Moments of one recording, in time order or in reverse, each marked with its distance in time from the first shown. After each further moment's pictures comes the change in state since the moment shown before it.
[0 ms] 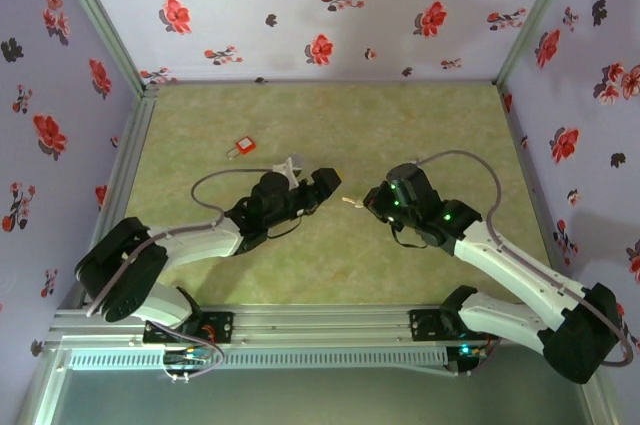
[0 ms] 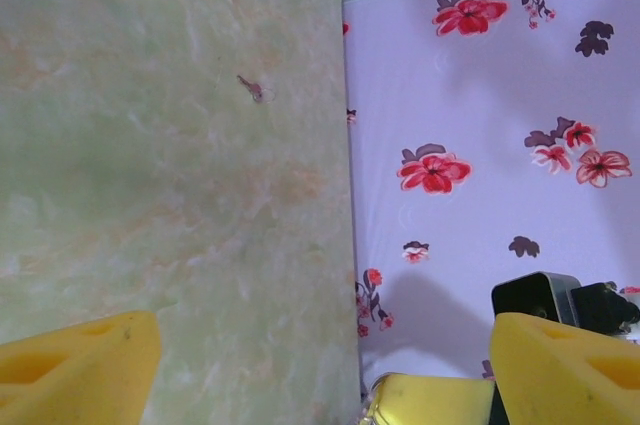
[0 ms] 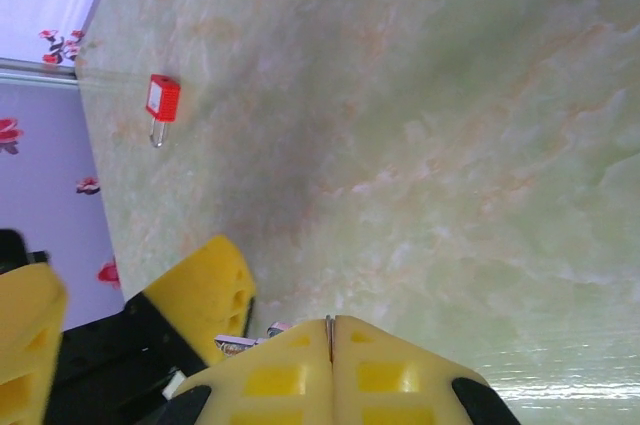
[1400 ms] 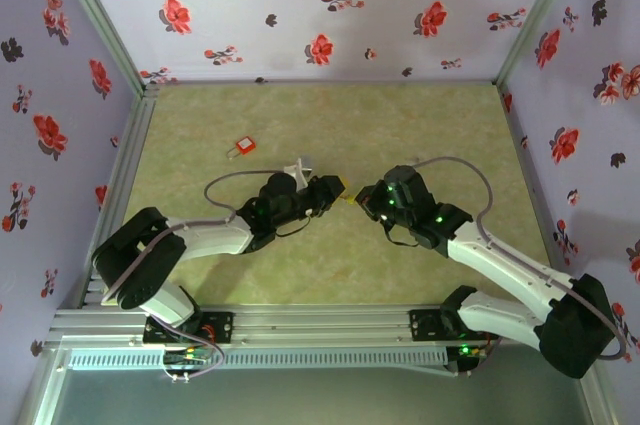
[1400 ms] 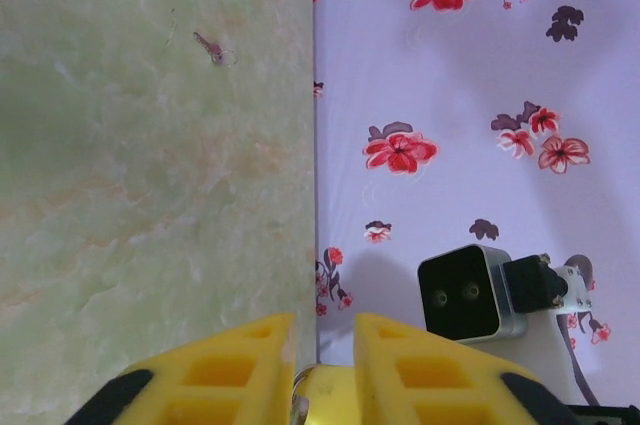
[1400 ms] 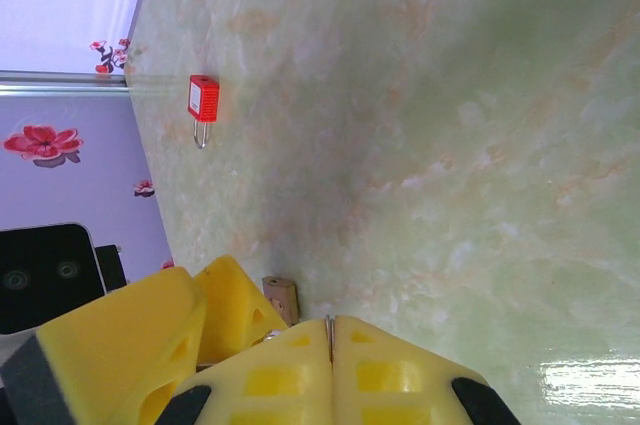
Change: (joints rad) left arm -0.021 0.089 0.027 0.112 0.050 -0.076; right arm -0.009 0.039 -0.085 0.205 -0.055 0.101
